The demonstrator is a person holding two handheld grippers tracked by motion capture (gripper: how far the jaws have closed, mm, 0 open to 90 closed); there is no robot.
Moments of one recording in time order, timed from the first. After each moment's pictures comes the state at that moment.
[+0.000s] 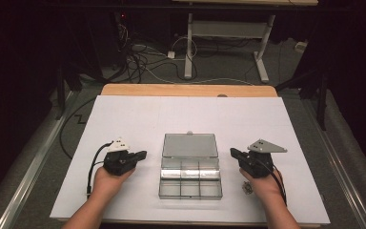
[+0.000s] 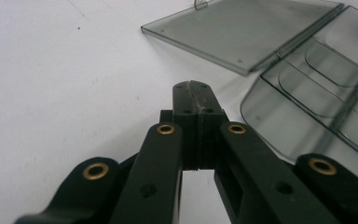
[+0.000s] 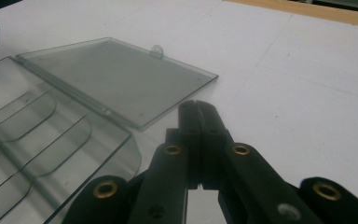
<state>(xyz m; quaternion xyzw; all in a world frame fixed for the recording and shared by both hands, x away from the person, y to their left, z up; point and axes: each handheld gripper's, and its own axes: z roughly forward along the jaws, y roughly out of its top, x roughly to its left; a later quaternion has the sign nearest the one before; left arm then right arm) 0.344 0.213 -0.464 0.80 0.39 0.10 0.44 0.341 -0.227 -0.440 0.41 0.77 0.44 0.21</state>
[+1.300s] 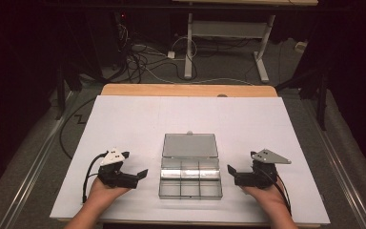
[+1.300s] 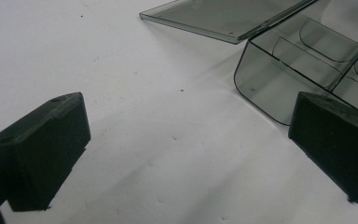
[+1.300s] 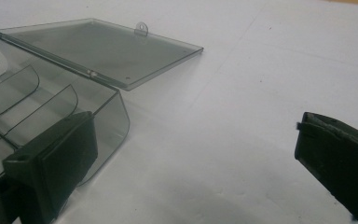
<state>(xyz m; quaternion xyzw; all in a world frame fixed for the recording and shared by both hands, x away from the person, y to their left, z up) 0.327 0.218 -0.475 0.81 0.37 0.12 0.45 0.324 -0.237 -0.456 0.43 0.76 0.43 0.23</state>
